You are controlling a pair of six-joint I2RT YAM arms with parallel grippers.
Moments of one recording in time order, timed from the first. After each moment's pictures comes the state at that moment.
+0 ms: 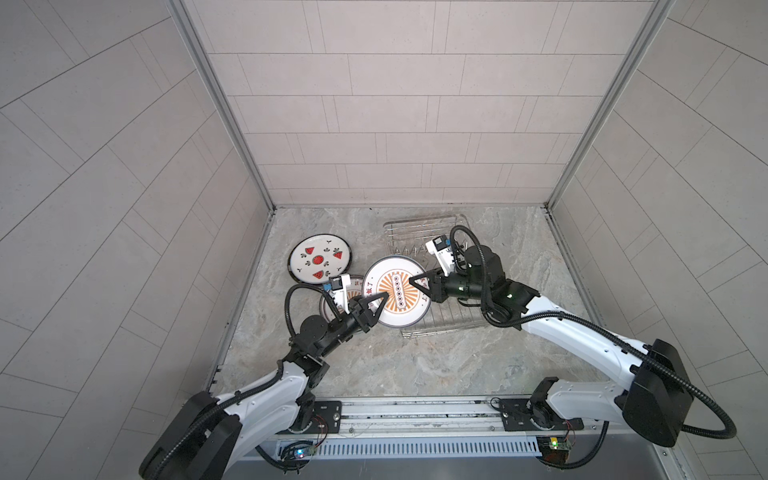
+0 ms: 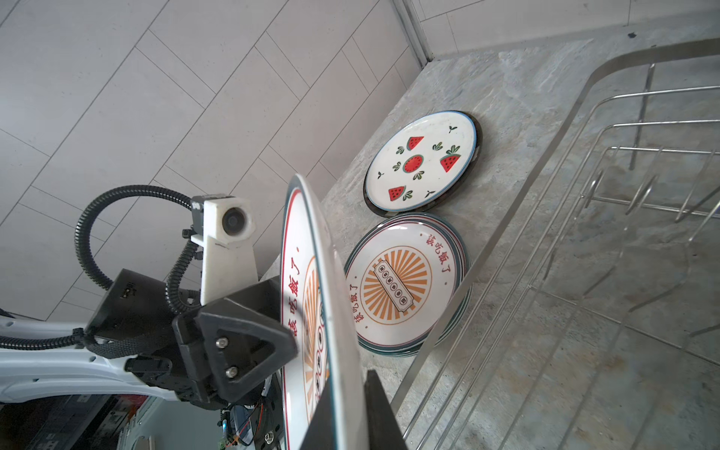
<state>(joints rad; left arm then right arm) -0.55 0.93 0.10 0.95 0.33 -0.88 0.67 1.26 0.92 -0.01 -0.46 0.51</state>
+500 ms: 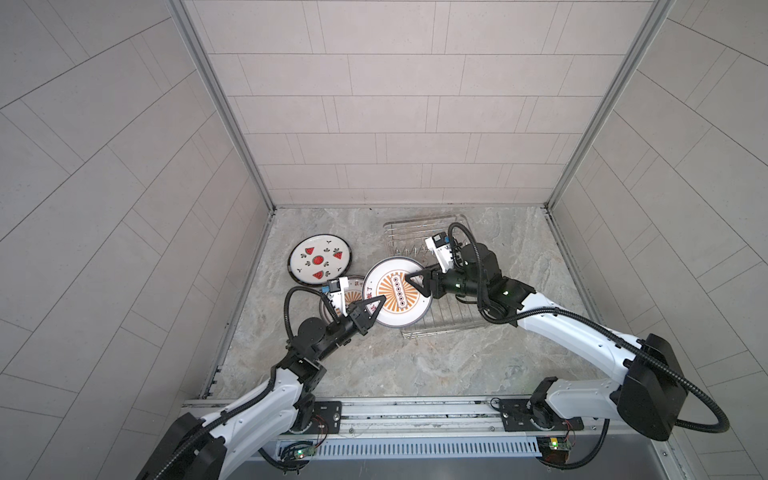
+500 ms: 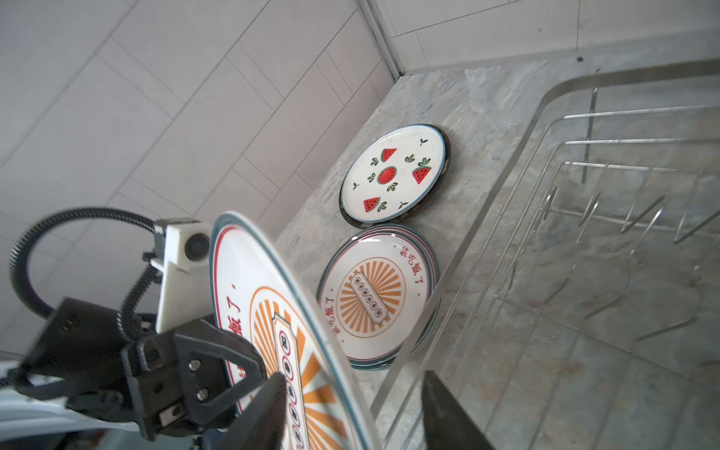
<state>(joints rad) -0.55 0.81 0.09 0.78 0.29 -0.92 0.67 1.30 0.94 -0.03 -0.37 0.48</state>
